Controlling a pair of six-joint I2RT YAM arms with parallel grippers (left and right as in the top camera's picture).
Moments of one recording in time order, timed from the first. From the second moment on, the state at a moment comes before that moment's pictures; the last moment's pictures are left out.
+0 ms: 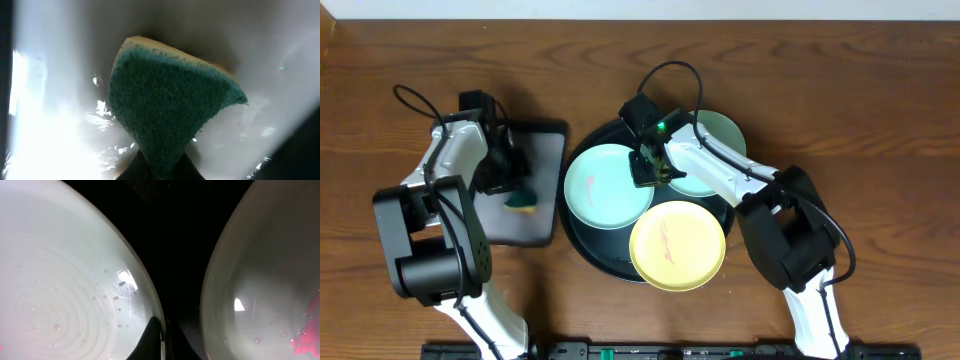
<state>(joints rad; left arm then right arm) 0.19 1.93 1.28 -0.89 0.07 -0.14 0.66 2.22 1.67 -0.85 -0.06 0.48</state>
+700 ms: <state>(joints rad) 0.05 1.72 1.35 -0.93 -0.10 -0.31 0.66 2.22 1.67 -0.86 -0.06 0.48</state>
